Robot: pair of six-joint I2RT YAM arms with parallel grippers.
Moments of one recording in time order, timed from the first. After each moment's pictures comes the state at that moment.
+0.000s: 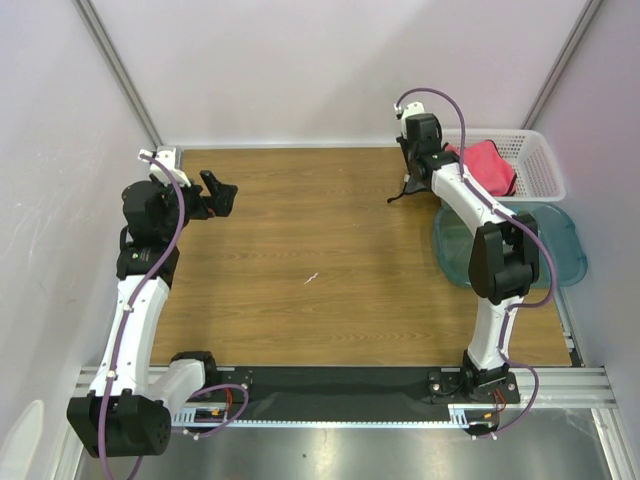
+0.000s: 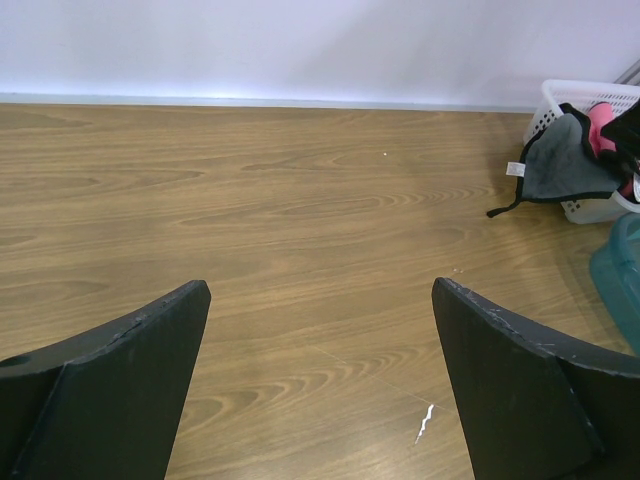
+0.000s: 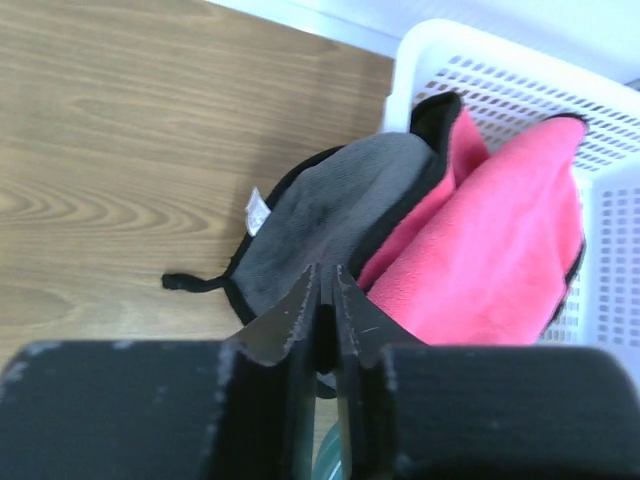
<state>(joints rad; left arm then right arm) 0.05 0.98 0.96 -0.16 0.35 -0.20 0.30 1.95 1.70 -0.30 0.34 -0.21</state>
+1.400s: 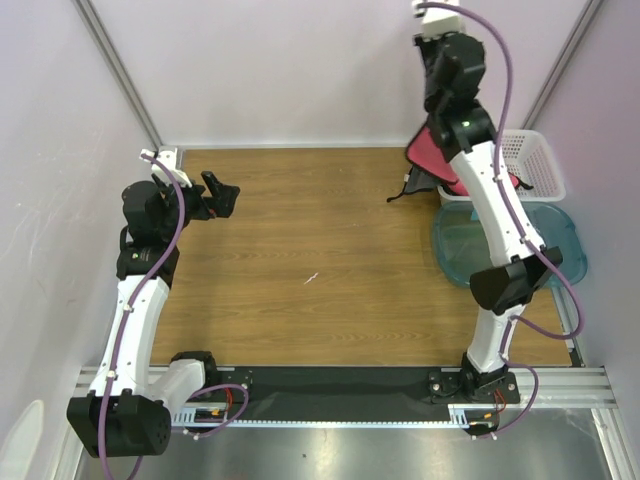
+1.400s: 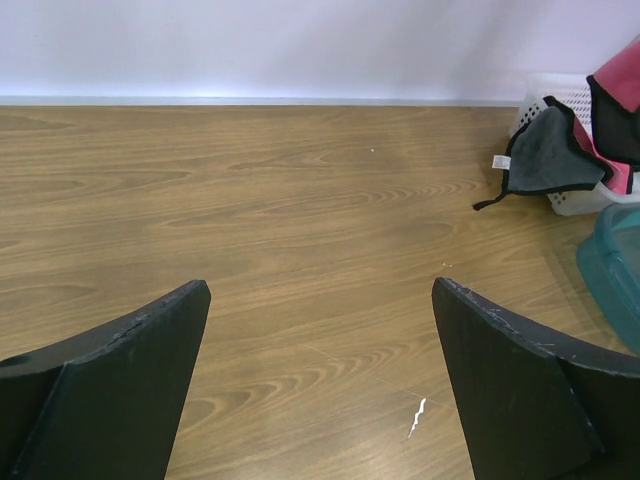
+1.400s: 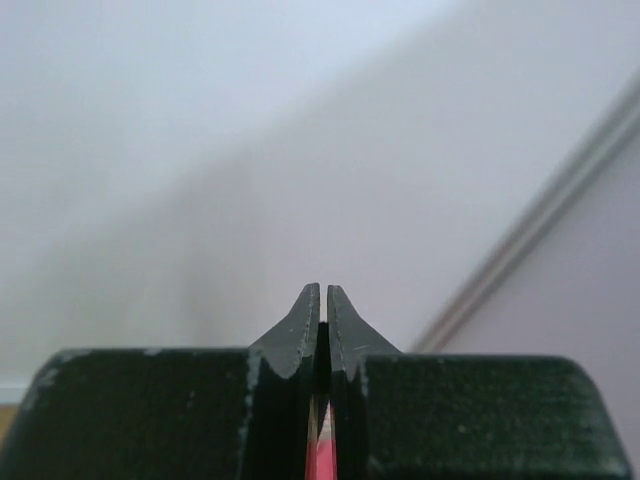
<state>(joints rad) 0.05 0.98 0.96 -0.16 0.38 -0.20 0.35 1.89 2.28 -0.15 0.51 -0.49</state>
